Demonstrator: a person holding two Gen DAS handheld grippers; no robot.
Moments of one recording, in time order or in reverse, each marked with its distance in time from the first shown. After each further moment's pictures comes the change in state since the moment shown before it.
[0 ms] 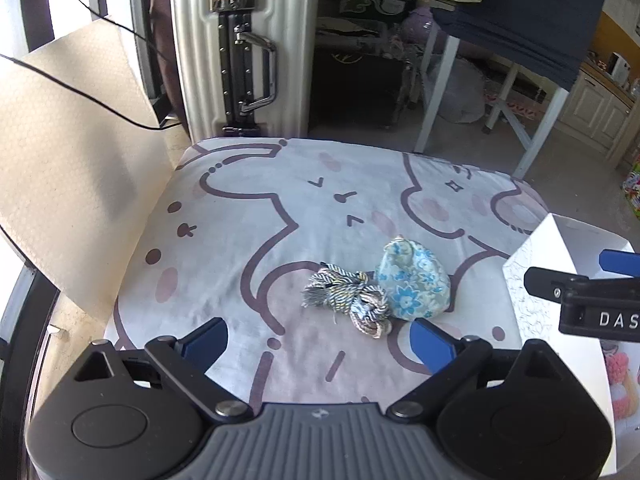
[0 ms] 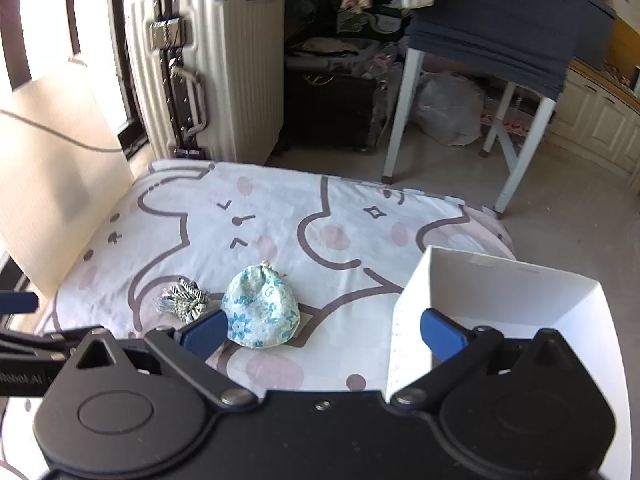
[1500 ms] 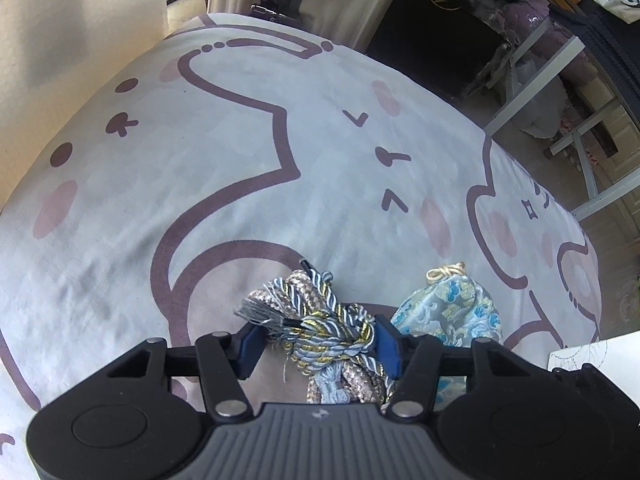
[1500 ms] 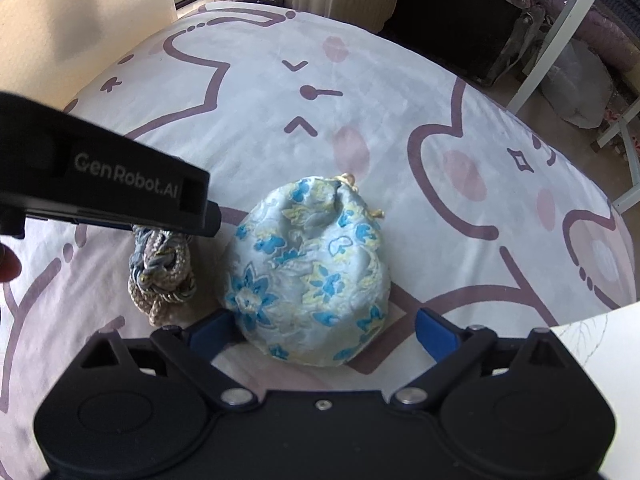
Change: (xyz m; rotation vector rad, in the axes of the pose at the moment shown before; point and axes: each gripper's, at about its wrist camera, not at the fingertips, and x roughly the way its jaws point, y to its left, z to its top) left arm 0.167 0.008 0.025 -0.349 0.195 -0.048; right arm 0.171 0.055 -0.014 -0.296 0.274 0.134
